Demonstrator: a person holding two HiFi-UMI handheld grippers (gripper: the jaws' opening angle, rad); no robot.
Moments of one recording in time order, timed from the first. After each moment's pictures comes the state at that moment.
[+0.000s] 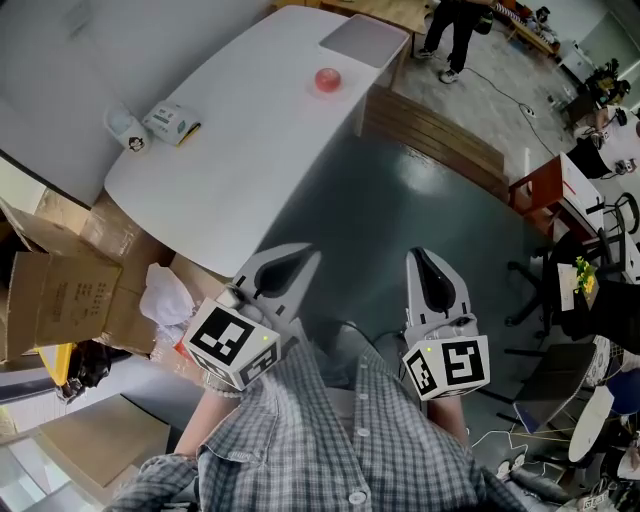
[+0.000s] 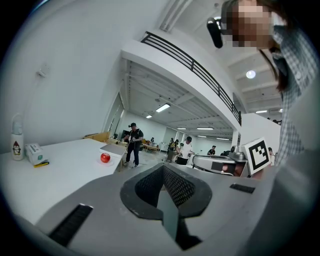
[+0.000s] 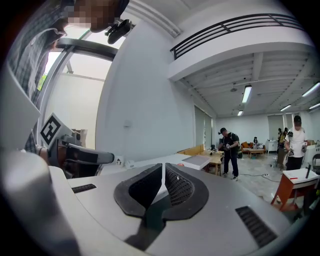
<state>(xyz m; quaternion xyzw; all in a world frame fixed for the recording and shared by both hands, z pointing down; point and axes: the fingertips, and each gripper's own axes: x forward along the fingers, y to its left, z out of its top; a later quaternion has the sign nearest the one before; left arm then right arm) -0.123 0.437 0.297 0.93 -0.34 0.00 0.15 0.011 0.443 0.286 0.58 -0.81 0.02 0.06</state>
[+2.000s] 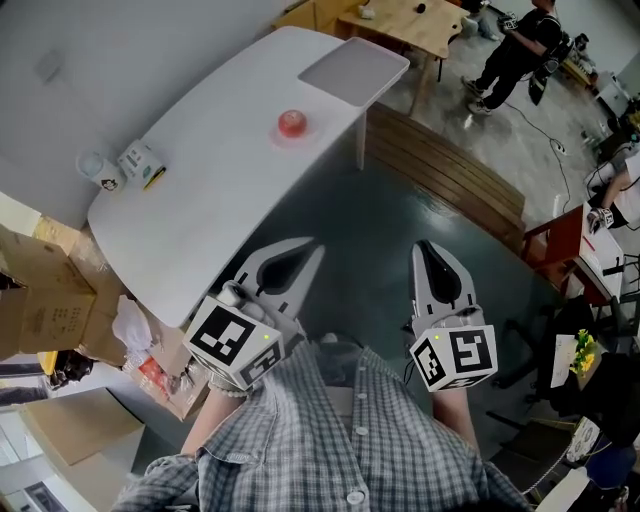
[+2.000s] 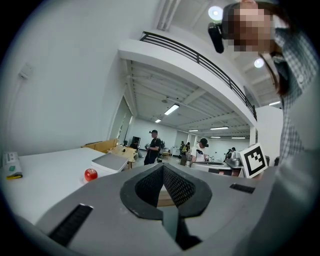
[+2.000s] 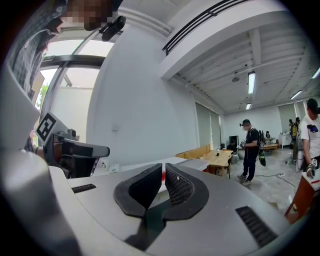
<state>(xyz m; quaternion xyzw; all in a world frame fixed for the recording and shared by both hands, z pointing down) 0.050 0.267 0.275 0.90 -0.41 -0.01 0.12 0.190 0.247 0.289 0.53 -0.85 0.04 0.04</state>
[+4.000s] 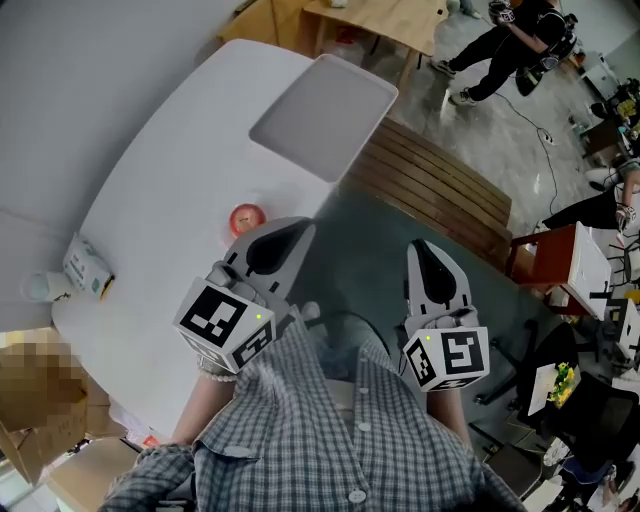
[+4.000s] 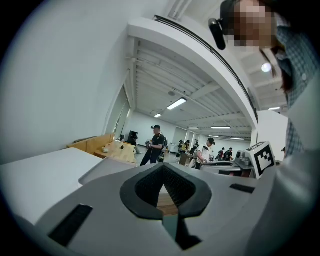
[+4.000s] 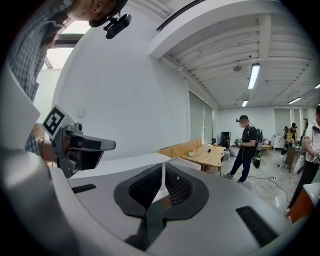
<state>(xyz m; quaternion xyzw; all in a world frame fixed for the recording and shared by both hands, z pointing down) 0.055 -0.073 0.301 0.91 -0.38 0.00 0.15 0.203 -0.056 0.312 0.57 -0.82 0.05 0.10</state>
